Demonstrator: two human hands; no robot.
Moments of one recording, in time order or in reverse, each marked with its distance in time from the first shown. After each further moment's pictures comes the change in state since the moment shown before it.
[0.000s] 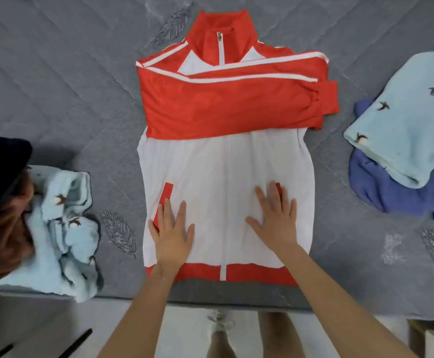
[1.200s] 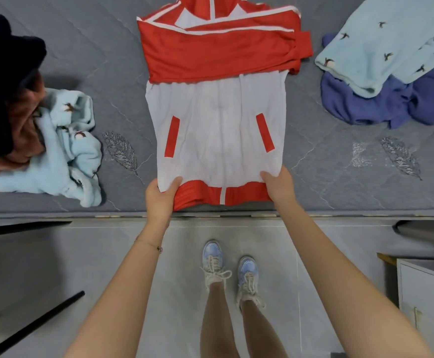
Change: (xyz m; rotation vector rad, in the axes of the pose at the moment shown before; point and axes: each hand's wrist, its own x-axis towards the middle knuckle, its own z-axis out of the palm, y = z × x) left_hand -0.153 -0.026 0.006 -1.217 0.215 -0.260; right_hand -0.178 -0.019 0.014 1.113 0.199 0.408
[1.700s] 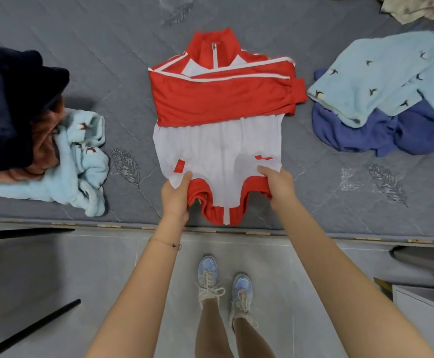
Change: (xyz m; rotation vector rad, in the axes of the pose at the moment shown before) left_hand -0.027 0.072 0.048 -0.372 0.011 -0.253; right_hand 0.000 -0.064 -0.031 0.365 -0.072 0.195
